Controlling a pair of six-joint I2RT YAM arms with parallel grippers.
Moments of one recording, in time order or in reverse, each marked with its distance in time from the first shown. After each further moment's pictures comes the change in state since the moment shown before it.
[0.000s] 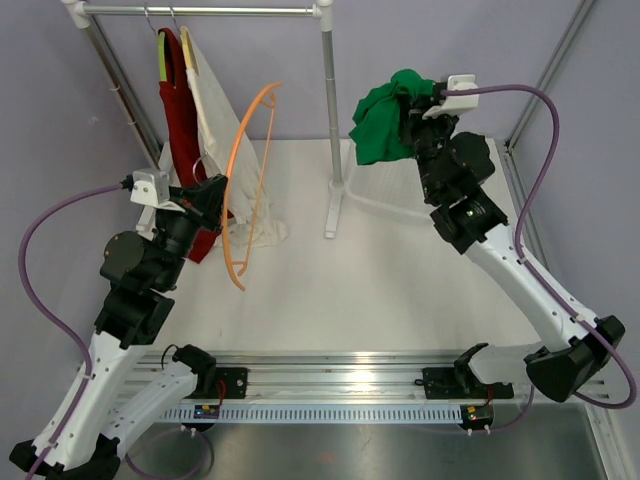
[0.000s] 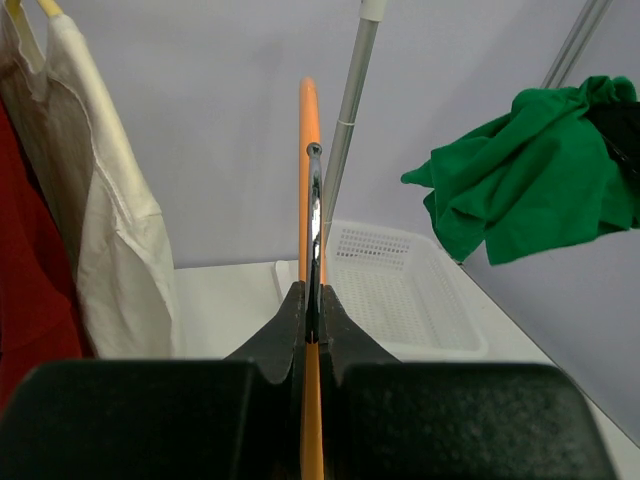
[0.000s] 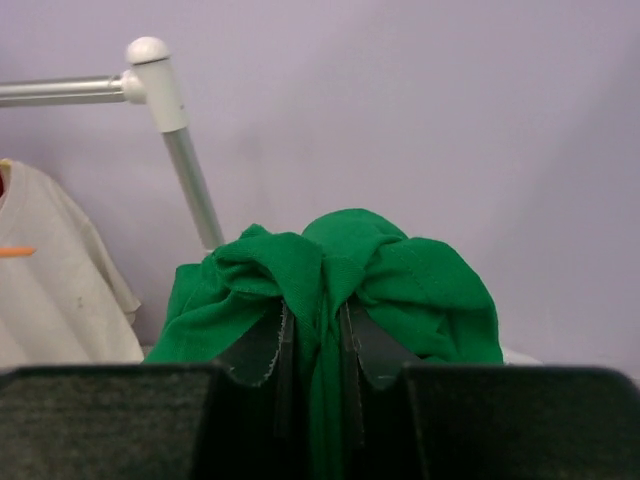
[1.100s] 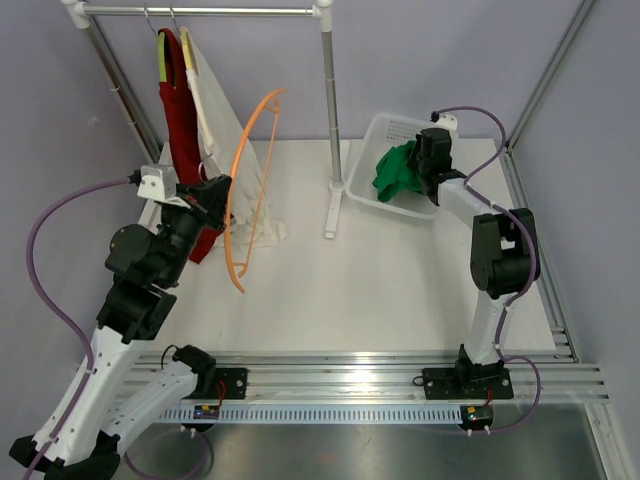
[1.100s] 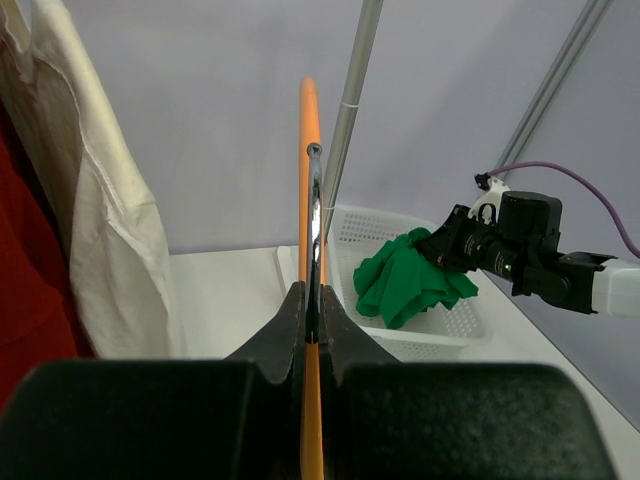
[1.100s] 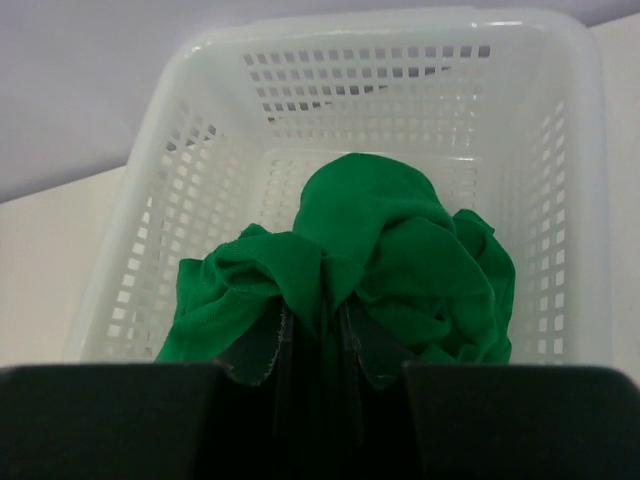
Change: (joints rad) left arm 0.000 0.027 0.015 -0.027 0.008 0.000; right arm -0.423 0.668 0.030 -0.053 -0.220 0.401
